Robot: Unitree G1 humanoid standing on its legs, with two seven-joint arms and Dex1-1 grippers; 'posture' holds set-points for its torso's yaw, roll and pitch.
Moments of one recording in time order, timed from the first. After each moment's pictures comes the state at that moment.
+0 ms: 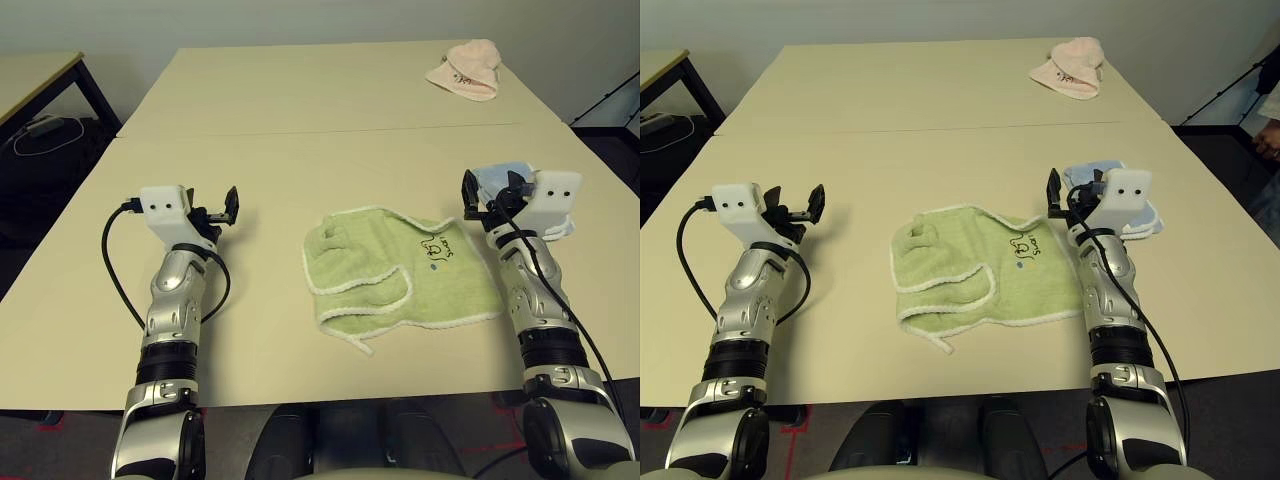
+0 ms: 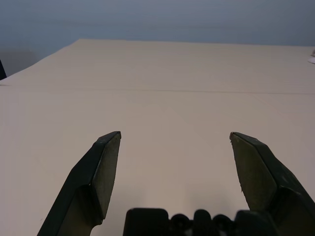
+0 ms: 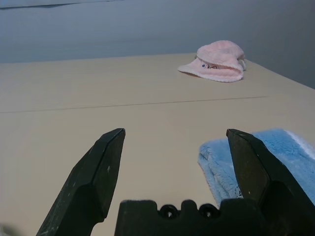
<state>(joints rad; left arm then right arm) -0.40 0.29 0.26 0.37 -0.23 -0.07 -0.22 -0.46 -0.23 -0.25 0.43 0.21 -0.15 0.18</state>
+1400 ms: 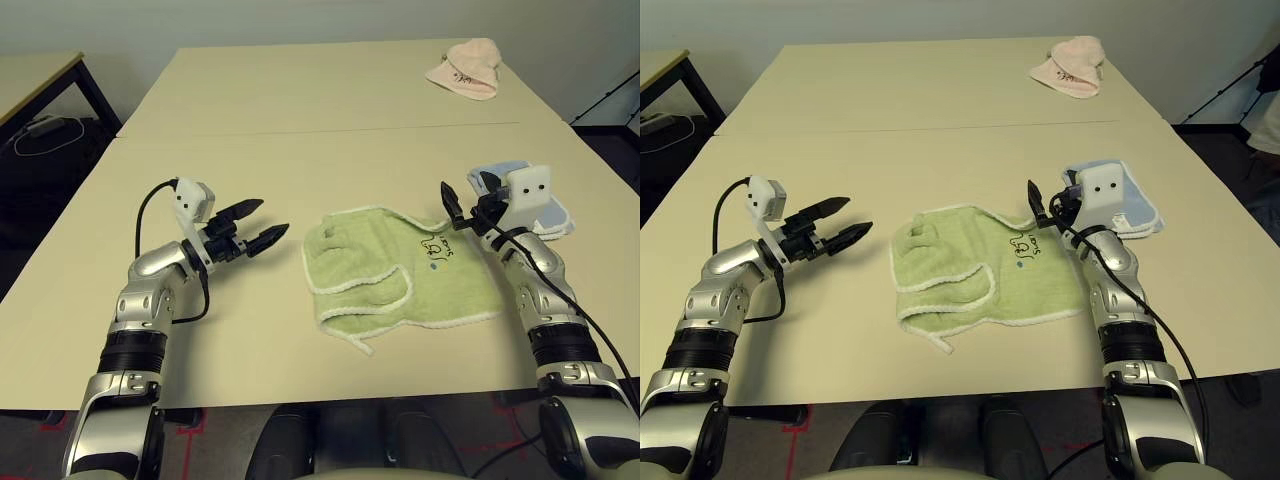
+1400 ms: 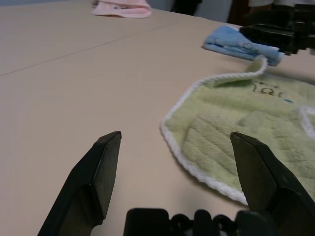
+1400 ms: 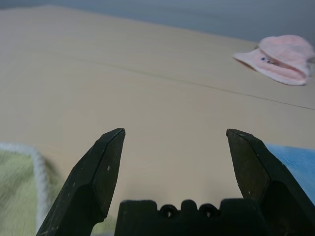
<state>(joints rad) -0.42 0.51 0.08 0.34 -0.38 0.10 -1.05 -0.47 -0.37 -0.14 0.44 0.16 -0.07 0.42</state>
